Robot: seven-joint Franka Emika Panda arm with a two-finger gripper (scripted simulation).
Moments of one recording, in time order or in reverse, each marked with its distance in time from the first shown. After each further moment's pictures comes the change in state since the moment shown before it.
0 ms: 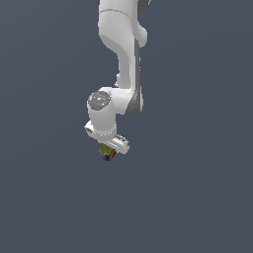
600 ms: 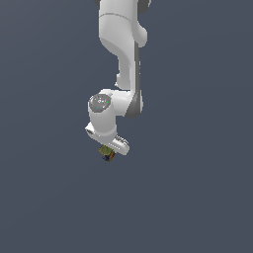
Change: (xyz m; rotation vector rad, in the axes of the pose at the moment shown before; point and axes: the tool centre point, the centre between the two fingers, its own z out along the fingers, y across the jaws) arm 0.001 -0.001 0.009 0.001 0.000 0.001
